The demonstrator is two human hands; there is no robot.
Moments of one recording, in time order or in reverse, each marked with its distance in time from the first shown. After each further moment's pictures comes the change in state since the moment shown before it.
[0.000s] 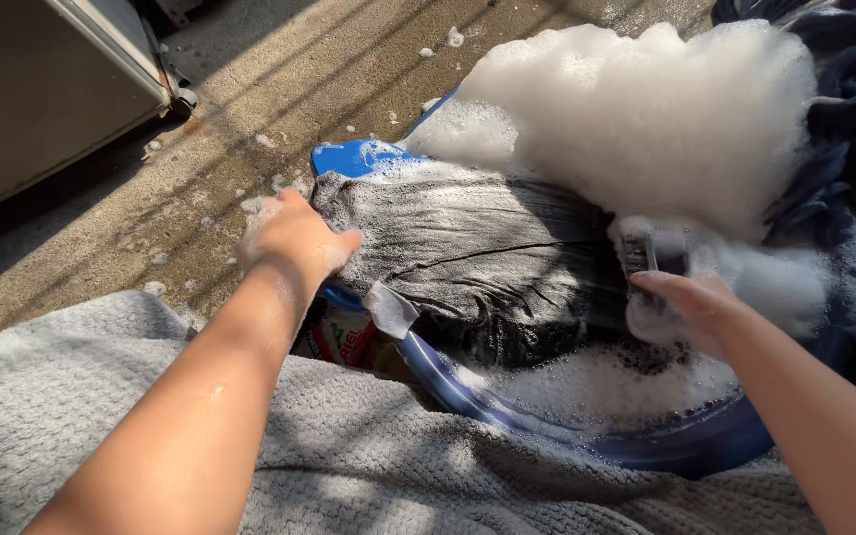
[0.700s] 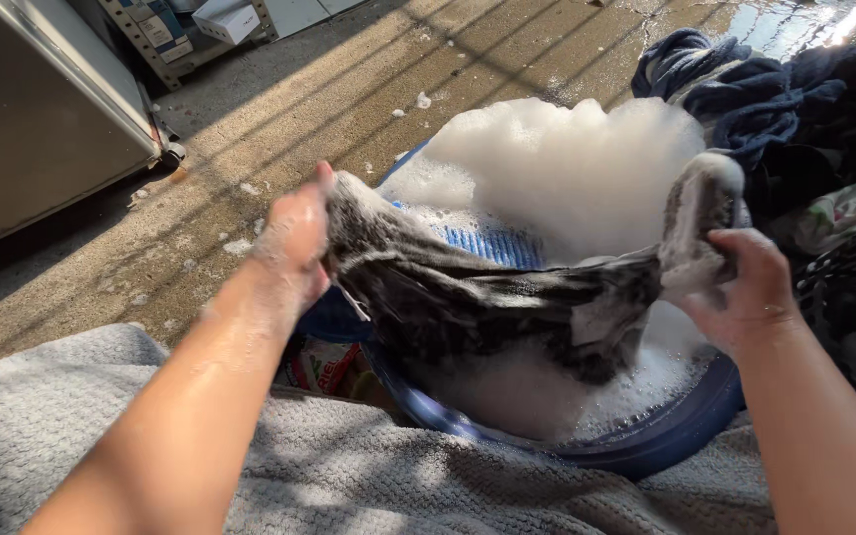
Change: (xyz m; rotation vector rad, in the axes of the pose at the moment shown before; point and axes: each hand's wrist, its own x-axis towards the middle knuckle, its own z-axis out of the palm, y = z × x) left_hand -0.045 0.040 -0.060 -1.525 -0.416 0.021; right_hand -0.074 -0.058 -0.078 0.711 -0.099 -0.316
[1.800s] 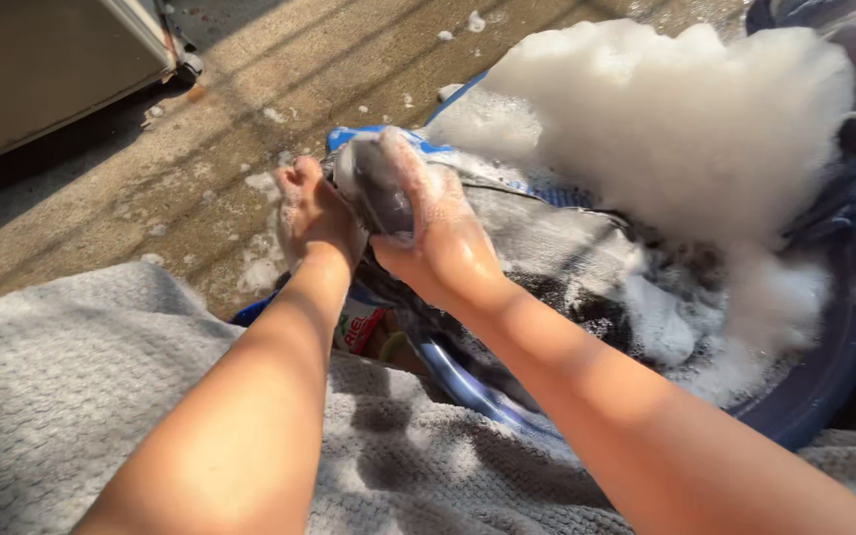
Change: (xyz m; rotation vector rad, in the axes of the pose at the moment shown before) left_hand 0.062 -0.094 -0.057 1.159 0.768 0.526; right_hand -0.069 0.148 0.291 -0.865 -0.505 -0.919
